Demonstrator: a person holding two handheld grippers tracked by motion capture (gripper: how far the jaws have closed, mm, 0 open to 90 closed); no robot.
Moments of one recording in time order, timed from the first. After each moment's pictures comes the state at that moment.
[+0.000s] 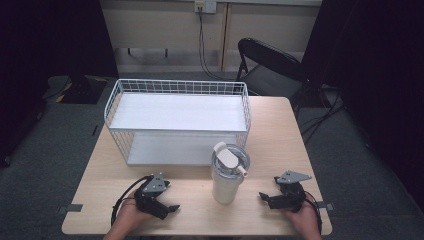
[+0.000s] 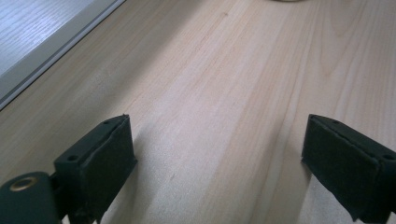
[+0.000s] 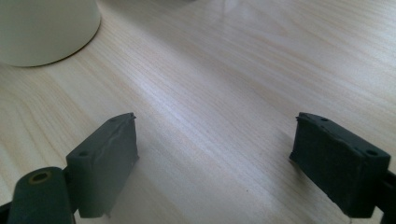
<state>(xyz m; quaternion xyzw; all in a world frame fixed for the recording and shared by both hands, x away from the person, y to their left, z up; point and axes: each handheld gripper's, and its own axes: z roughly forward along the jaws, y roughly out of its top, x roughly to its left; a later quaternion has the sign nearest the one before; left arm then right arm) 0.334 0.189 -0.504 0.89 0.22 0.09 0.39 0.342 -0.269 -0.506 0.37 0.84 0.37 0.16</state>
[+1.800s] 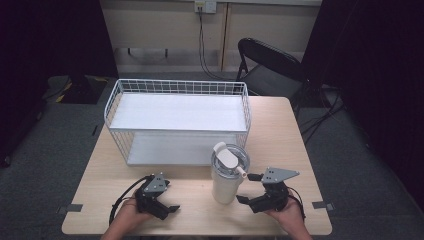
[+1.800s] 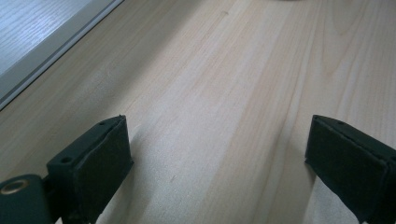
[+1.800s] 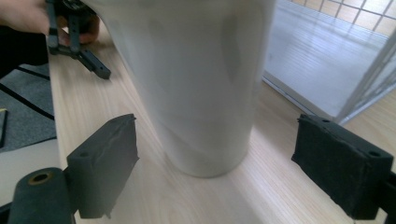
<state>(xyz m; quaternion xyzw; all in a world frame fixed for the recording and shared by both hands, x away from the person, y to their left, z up) 0.334 0.188 -0.505 0.89 0.22 0.08 0.39 0.329 -0.205 -0.455 0.25 0.83 0.49 0.08</state>
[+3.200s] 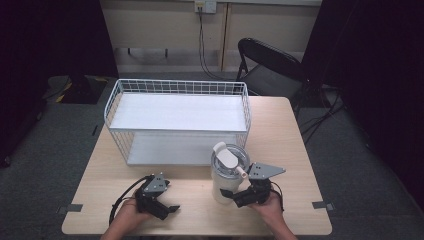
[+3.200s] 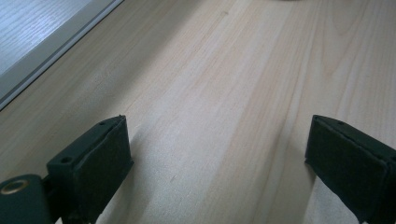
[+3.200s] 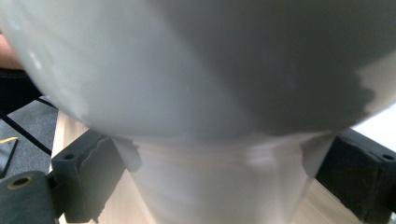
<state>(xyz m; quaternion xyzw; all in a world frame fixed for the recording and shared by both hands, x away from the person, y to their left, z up) 0.334 0.188 -0.505 0.89 0.22 0.08 0.38 0.349 -0.167 -0.466 0.20 0.79 0.57 0.09</state>
